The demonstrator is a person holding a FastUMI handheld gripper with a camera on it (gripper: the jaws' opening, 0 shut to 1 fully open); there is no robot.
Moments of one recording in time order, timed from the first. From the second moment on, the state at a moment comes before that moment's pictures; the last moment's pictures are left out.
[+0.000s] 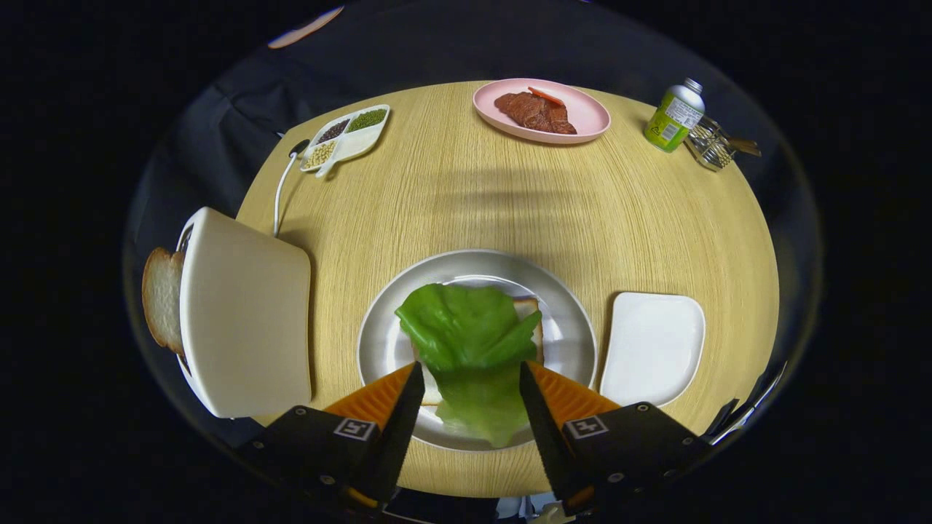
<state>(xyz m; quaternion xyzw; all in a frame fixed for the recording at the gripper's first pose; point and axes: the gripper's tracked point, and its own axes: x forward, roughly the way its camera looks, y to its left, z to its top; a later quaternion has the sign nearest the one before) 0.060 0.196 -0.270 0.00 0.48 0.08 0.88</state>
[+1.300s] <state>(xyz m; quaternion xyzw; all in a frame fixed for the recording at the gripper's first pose) 0.028 0.297 -0.122 -0.02 0.41 0.12 0.90</state>
